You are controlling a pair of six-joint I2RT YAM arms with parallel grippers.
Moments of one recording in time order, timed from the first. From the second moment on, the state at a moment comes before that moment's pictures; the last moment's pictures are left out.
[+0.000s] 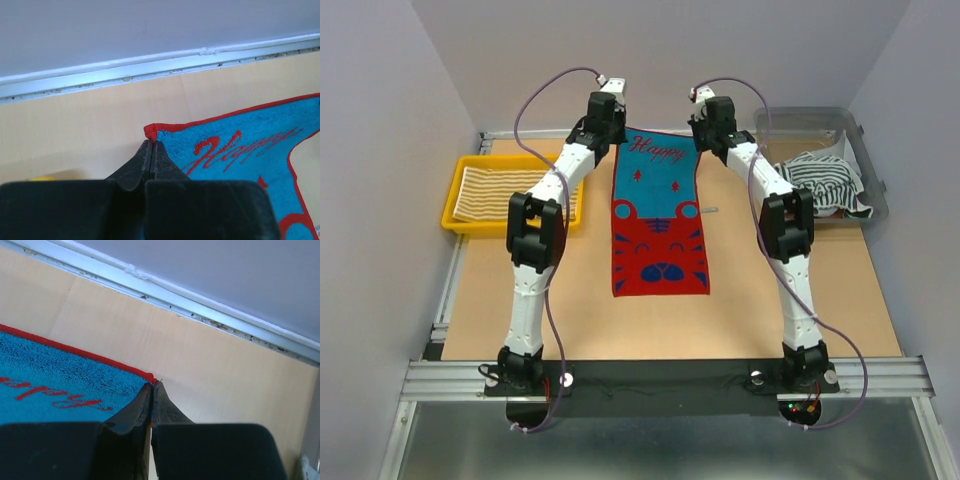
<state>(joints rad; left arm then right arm) -0.34 2.30 2.12 -0.25 -0.06 -0.15 0.28 2.45 2.26 -0.35 0.06 -0.14</state>
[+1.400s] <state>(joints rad) -0.41 1.50 0.91 -0.15 0.17 -0.42 0.36 1.55 1.04 -0.37 -0.22 0.13</state>
